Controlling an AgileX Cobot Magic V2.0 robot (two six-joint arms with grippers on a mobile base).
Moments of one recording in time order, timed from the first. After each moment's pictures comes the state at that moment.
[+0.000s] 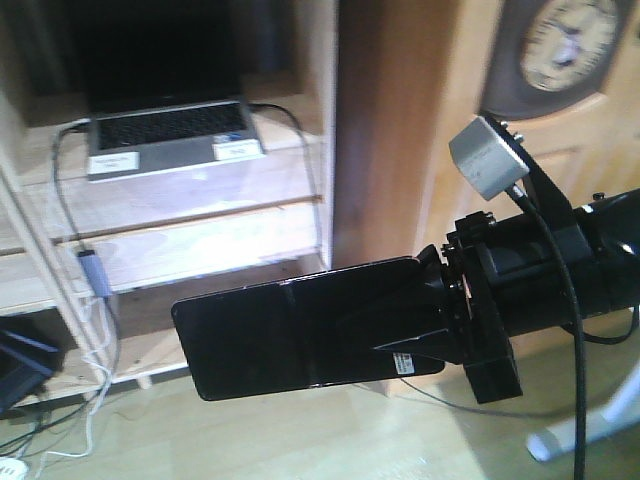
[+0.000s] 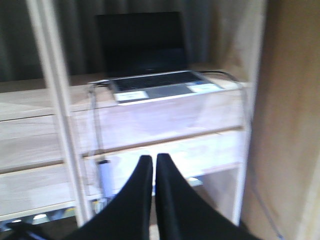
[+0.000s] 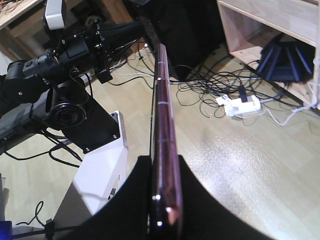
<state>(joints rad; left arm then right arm) 0.04 -0.01 0.03 -0.03 0.18 0.15 0.29 1.25 -1.00 1.13 1.21 -1.11</state>
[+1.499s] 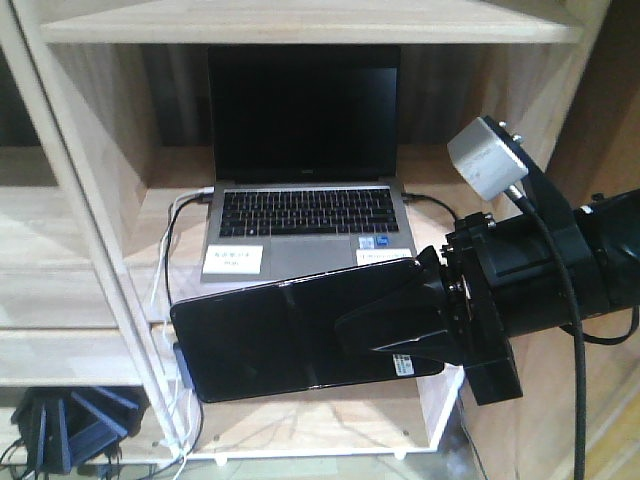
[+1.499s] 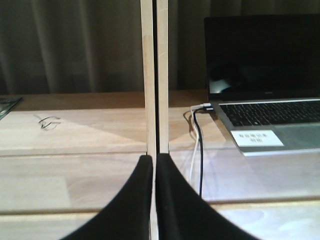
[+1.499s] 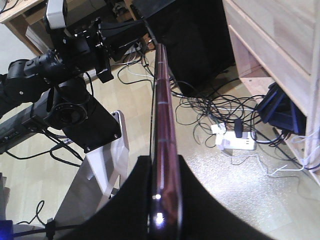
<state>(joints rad) 0.04 -0.01 0.03 -0.03 0.18 0.15 0.29 1.25 -1.00 1.13 1.21 -1.11</state>
